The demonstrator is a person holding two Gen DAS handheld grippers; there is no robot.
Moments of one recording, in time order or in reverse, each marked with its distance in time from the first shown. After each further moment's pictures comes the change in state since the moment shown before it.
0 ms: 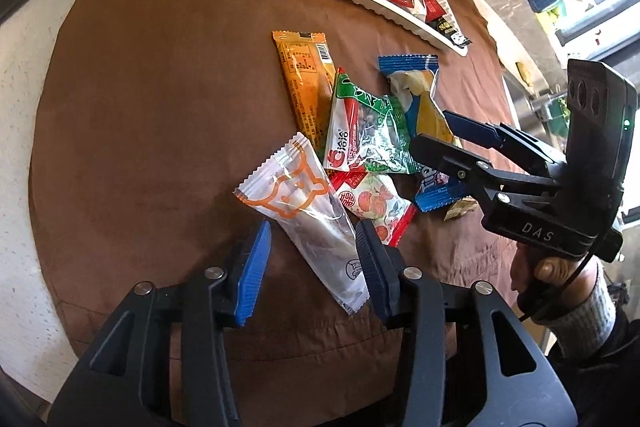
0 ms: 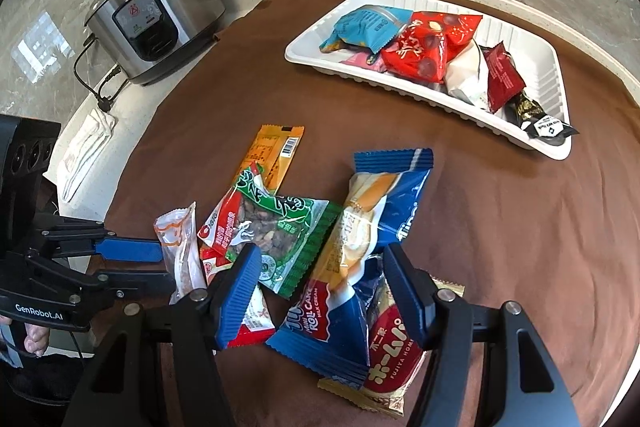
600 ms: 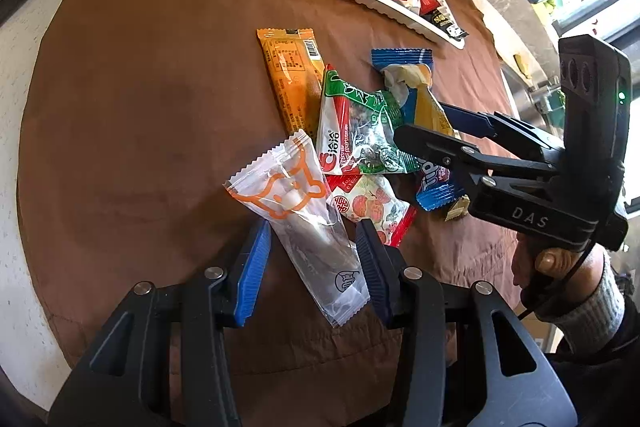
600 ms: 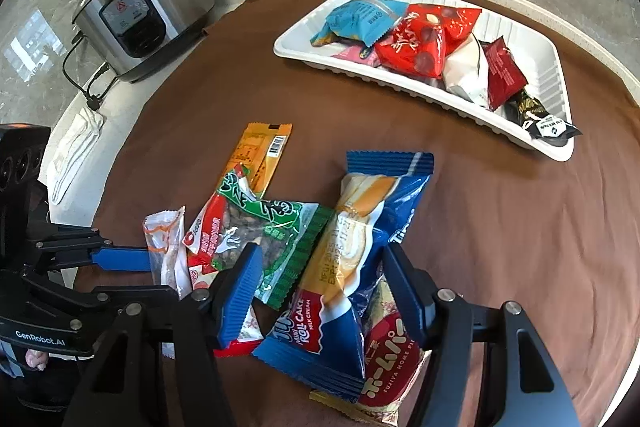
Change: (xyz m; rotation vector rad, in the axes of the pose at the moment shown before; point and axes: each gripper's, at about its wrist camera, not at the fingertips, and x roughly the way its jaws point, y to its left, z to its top) left arm 0.010 -0.007 0.002 0.042 -0.001 0.004; right arm 0.012 -0.004 0.006 0.009 0.025 -0.024
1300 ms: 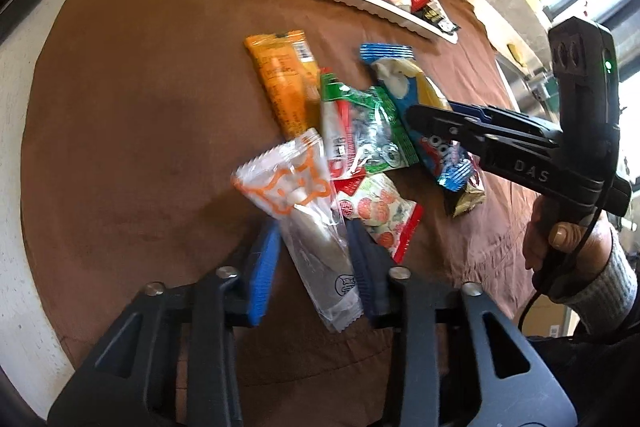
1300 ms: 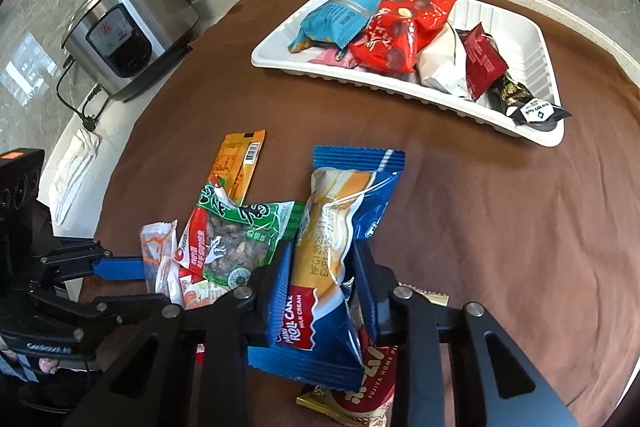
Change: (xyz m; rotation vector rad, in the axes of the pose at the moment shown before) left arm 0.000 0.003 0.000 0.062 -0.021 0.006; right arm -0.006 -0.021 -0.003 0.076 -0.021 0.030
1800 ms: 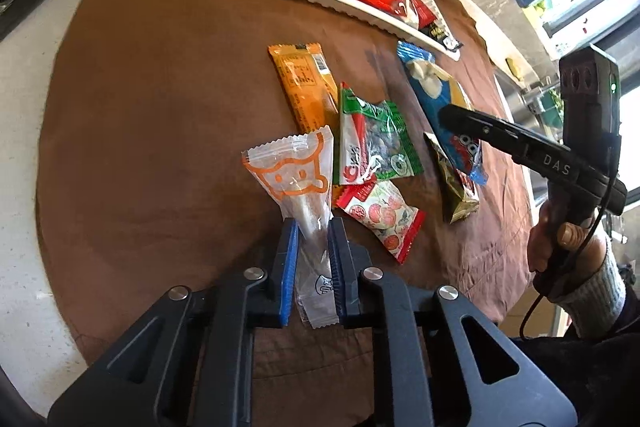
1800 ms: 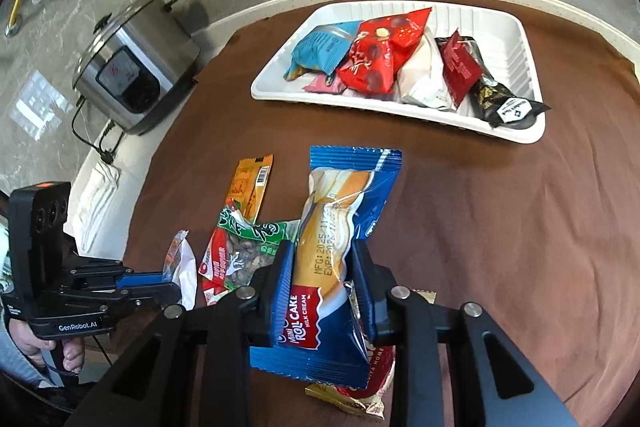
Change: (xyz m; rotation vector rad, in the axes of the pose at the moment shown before) left arm -0.016 0.016 0.004 -0.034 -0.018 -0.024; right arm -0.025 -0.015 0.000 0.097 -0.054 0.079
